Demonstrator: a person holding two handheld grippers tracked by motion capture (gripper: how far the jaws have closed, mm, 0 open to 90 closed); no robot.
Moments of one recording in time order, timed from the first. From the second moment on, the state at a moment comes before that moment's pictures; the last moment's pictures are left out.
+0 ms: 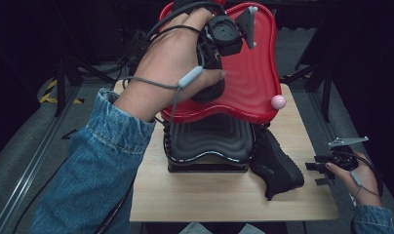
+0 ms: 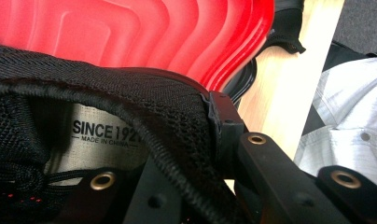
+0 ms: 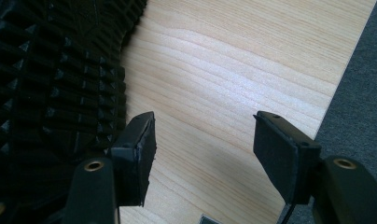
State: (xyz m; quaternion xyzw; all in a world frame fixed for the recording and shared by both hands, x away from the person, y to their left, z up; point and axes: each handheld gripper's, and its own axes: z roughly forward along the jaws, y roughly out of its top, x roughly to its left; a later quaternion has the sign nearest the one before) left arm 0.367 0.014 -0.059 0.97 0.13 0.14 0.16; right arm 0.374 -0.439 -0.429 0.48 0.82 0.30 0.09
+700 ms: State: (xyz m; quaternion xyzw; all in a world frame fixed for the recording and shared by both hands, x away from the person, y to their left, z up) left arm 0.382 0.005 -0.077 0.97 0.12 0.14 0.16; right arm 0.374 -0.438 -0.432 0.48 0.82 0.29 0.08
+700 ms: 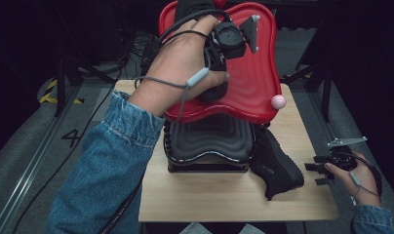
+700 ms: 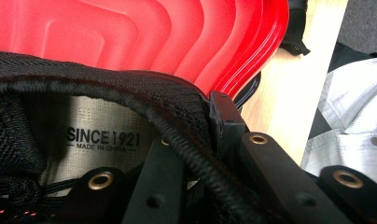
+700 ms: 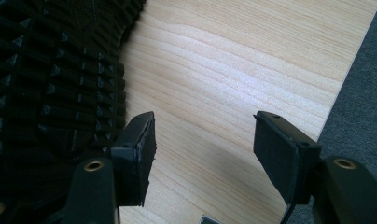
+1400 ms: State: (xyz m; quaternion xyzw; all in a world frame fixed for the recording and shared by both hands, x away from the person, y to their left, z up) left arm 0.381 0.008 -0.086 0.97 0.13 0.15 0.15; right arm 0.374 -0.438 -0.430 0.48 0.82 0.30 0.09
